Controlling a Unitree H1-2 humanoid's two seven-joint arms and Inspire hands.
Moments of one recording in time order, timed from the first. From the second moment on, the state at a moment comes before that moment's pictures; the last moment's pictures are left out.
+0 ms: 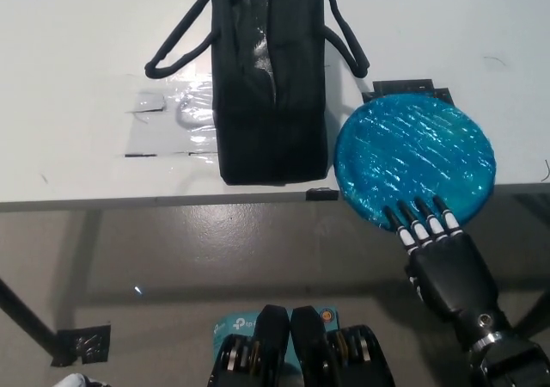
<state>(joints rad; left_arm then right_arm) 0.19 0.37 0.08 -0.43 0.67 0.45 -0.79 -0.20 -0.32 0.41 0.10 -1.37 0.09 -0.11</state>
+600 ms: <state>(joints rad) 0.21 0.35 0.08 -0.43 0.67 0.45 -0.82 -0.41 -0.26 0.33 0.38 -1.36 0.11 -0.43</state>
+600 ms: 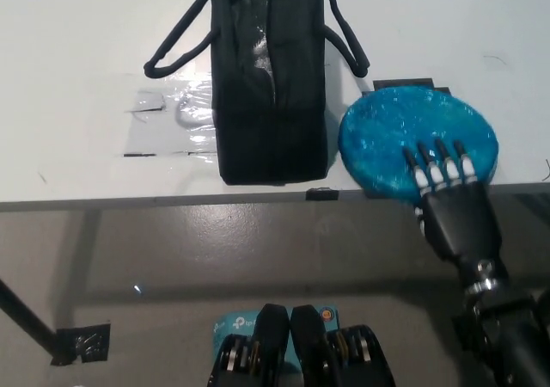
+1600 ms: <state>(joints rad) 0.21 0.37 0.10 -0.44 0.62 0.45 -0.82 -0.48 -0.39 0.34 0.23 -1.19 0.02 -0.39</state>
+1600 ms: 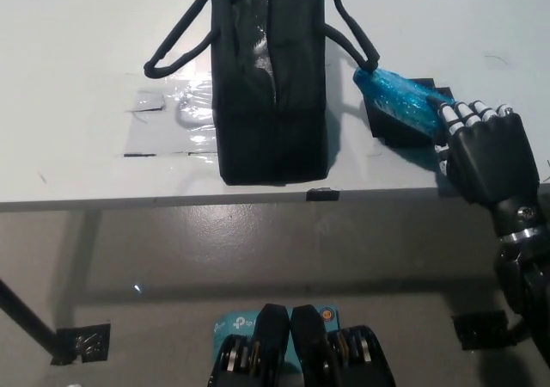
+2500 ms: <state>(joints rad) 0.21 0.36 0.10 -0.42 0.61 0.45 -0.82 -0.46 -0.20 0.00 0.17 -0.84 0.11 -0.31</state>
